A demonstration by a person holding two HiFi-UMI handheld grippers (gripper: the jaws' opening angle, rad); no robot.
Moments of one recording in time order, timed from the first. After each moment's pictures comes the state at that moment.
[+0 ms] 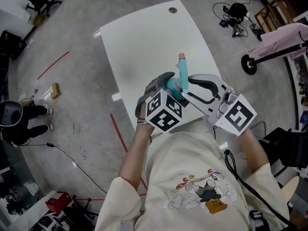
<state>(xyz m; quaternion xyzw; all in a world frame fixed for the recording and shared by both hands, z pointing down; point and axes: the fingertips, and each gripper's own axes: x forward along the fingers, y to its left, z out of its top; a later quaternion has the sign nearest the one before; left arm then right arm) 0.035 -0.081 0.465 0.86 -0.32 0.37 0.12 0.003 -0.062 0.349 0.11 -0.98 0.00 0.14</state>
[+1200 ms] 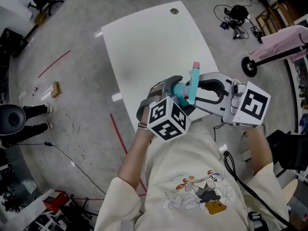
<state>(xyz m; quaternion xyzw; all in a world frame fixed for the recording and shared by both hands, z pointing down) 0.060 -0.062 0.440 0.88 -0.28 0.37 0.08 0.013 -0.043 0.322 -0.03 -0.99 0.07 0.15</state>
